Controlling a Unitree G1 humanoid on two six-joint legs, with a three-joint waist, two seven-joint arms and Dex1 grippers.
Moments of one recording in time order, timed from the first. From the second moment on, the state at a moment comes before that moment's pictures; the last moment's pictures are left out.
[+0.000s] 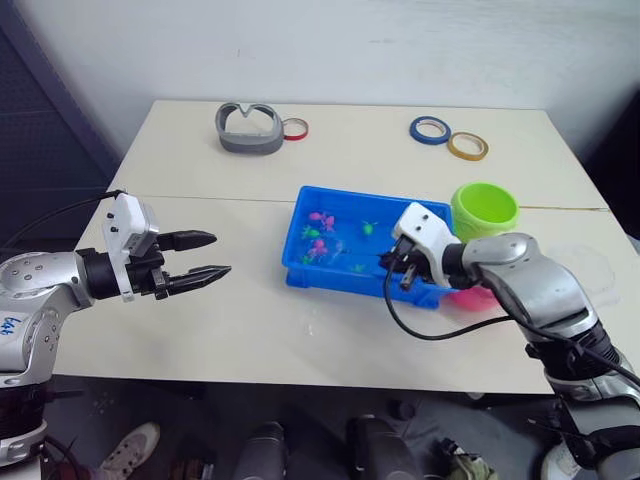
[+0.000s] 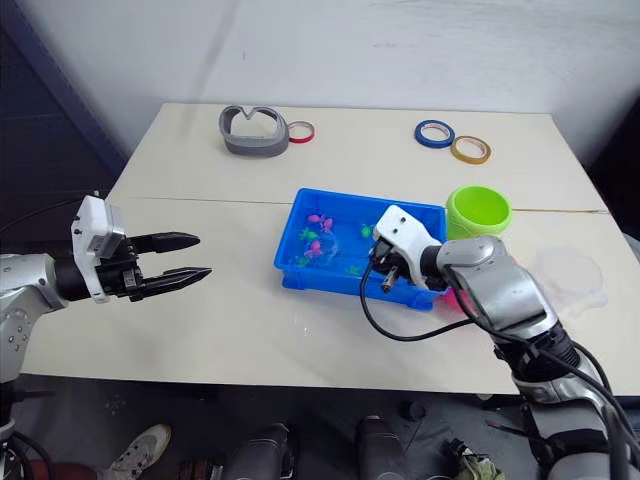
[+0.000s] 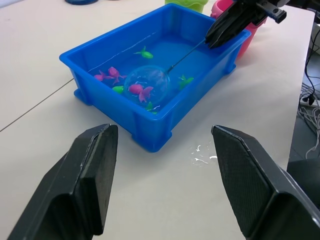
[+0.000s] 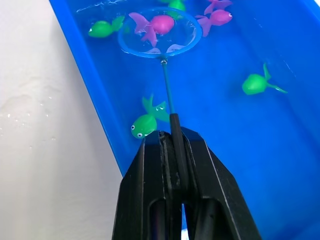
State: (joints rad) left arm -0.27 0.88 0.30 -0.22 -0.55 0.57 -1.01; right arm -0.65 -0.68 0.21 -0.24 0.23 0.98 0.82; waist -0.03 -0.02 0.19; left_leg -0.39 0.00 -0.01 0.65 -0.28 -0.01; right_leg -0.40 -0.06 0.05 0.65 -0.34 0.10
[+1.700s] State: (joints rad) left arm -0.80 0.62 -0.07 0.25 -0.40 0.29 -1.27; right arm 0.28 -0.91 -0.91 -0.53 0.49 0.92 0.87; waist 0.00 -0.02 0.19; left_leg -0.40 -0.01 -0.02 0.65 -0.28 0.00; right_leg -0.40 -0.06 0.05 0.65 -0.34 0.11
